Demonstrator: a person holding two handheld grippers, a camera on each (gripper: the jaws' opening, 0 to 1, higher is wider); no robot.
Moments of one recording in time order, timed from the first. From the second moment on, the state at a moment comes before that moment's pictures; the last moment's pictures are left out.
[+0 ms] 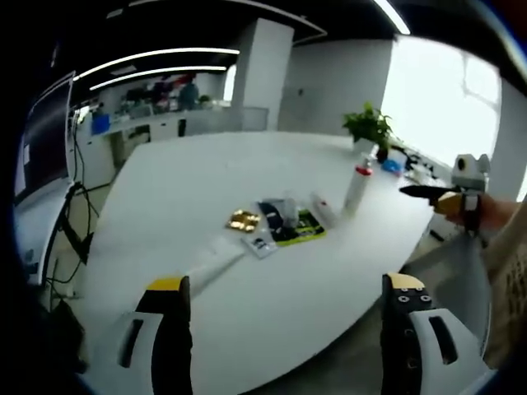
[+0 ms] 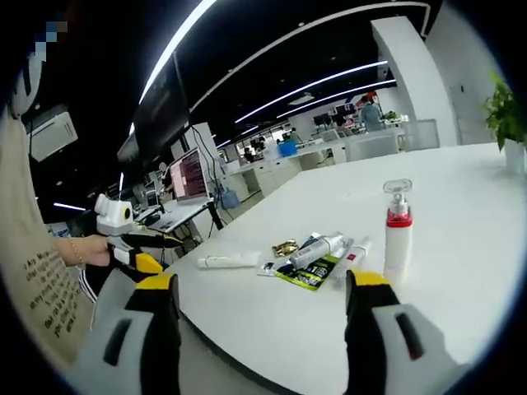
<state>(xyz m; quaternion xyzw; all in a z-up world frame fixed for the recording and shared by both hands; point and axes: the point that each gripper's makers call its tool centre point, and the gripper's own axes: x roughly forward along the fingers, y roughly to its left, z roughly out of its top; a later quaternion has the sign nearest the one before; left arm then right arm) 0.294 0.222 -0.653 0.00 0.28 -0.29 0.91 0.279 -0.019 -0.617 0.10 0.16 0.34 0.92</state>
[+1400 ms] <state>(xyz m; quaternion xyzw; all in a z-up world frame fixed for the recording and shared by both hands) 0.394 0.279 -0.766 0.22 0.48 -0.33 0.78 0.284 -0.027 -0.632 0.10 0.19 0.31 0.93</state>
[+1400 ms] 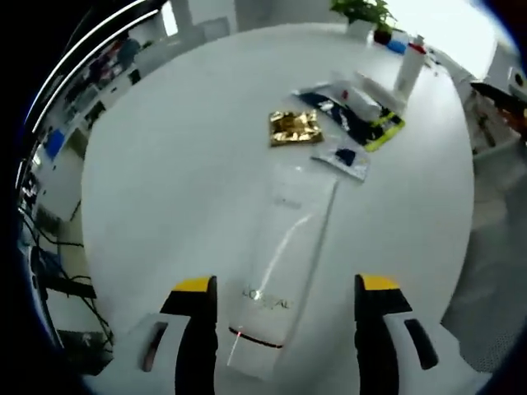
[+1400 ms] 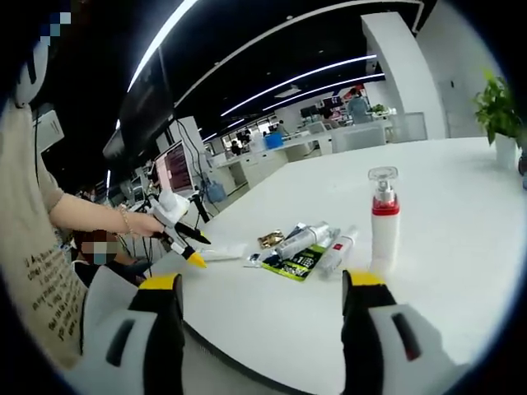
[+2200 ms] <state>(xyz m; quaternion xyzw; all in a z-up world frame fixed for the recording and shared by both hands) 0.408 0.276 -0.774 0.25 0.50 -0.37 0.75 0.283 -0.025 -0.638 0.09 0.20 0.31 0.92</state>
